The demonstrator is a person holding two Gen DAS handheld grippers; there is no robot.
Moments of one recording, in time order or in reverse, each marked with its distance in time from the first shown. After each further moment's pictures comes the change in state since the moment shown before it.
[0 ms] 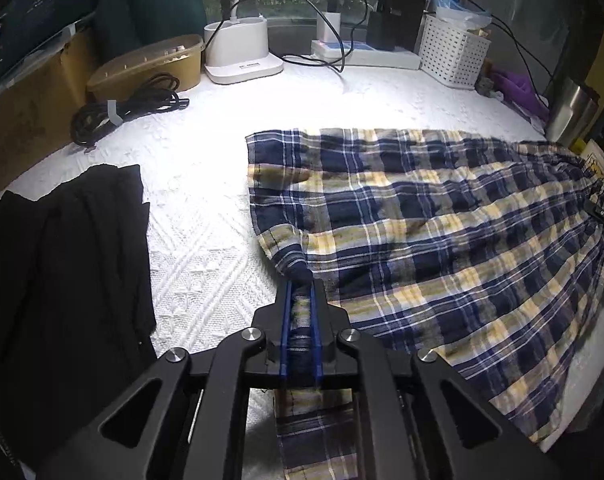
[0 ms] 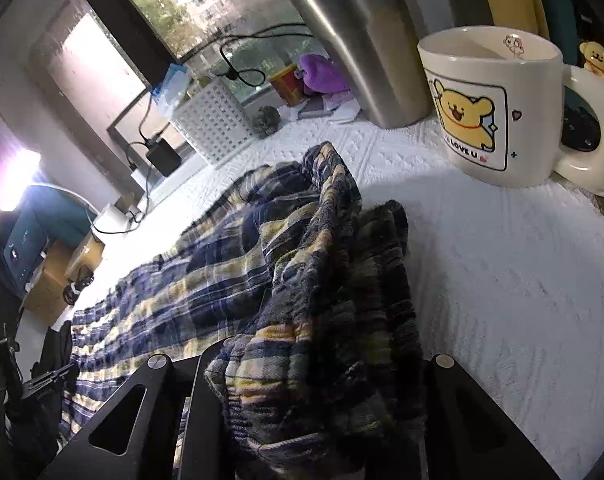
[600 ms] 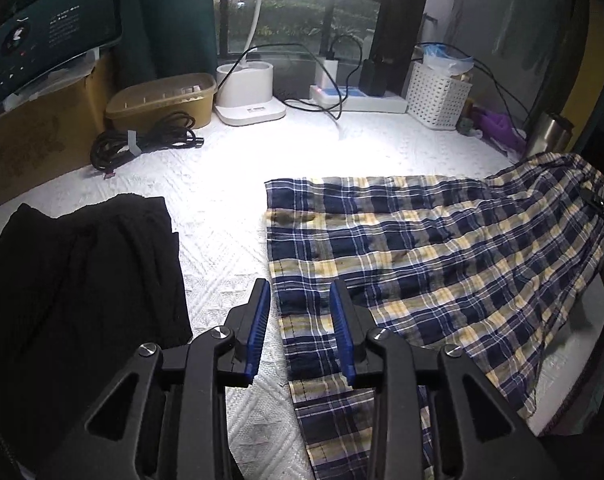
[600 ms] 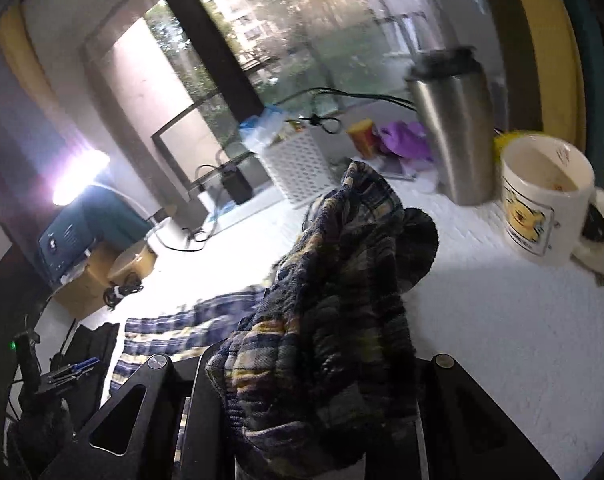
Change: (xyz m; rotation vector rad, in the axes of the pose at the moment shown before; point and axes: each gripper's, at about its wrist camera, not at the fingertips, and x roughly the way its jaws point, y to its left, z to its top) left arm -0.037 0.021 -0.004 -0.007 -0.130 -0.072; right arm -0.051 0.085 0.013 -0.139 -0.107 0.088
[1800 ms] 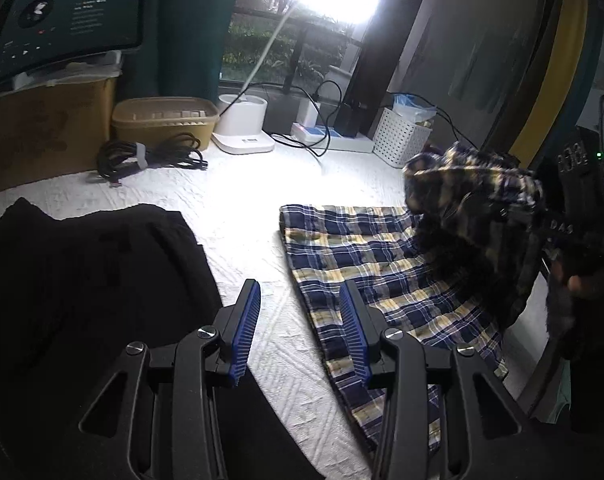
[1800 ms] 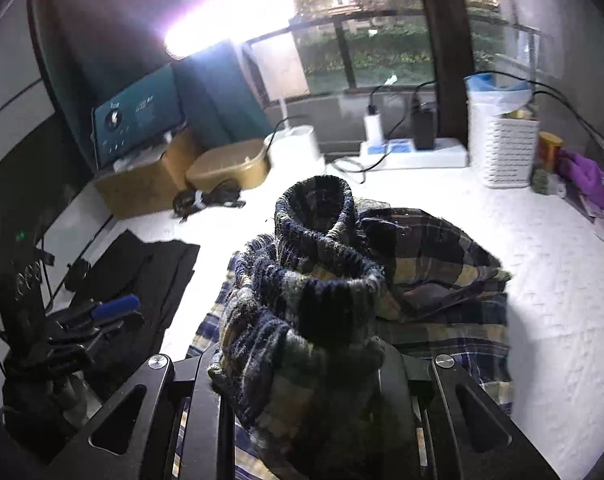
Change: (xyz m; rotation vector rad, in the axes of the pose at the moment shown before) left arm -0.039 0.065 -0.014 -0.021 -0.123 -0.219; right arm 0.097 0.233 -0.048 -0.331 0.235 0.122
